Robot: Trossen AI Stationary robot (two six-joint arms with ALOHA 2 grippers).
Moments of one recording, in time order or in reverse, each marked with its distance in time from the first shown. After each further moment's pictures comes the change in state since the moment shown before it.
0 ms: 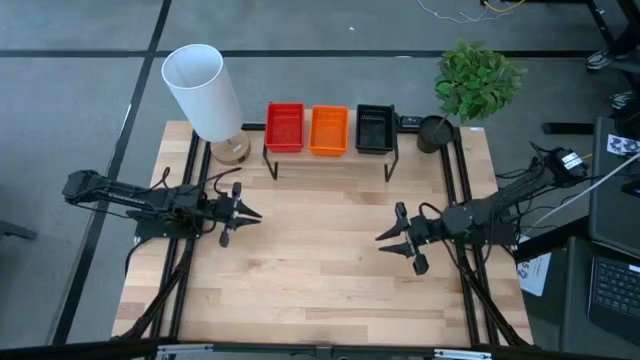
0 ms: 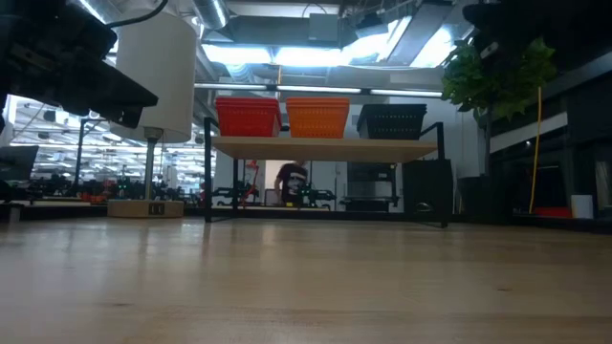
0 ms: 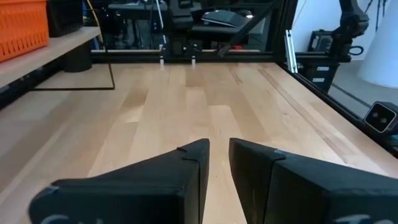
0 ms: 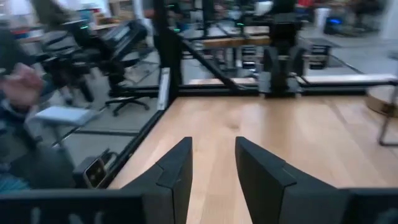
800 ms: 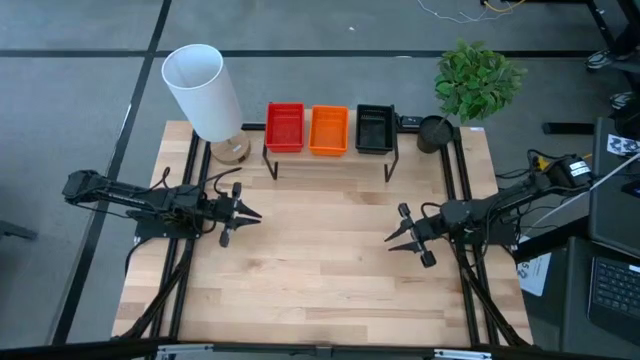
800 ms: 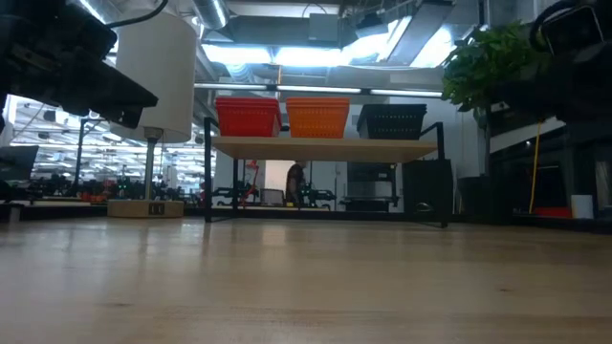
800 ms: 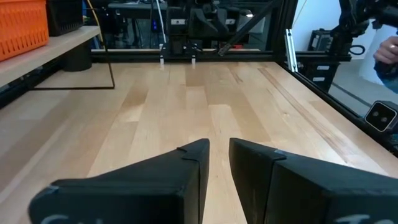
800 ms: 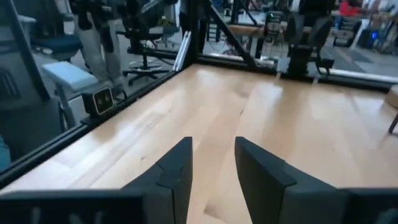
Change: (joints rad) left arm 0.000 0.000 0.000 -0.002 0.000 0.001; right arm -0.194 -0.026 -0.310 0.271 -0.359 -0.187
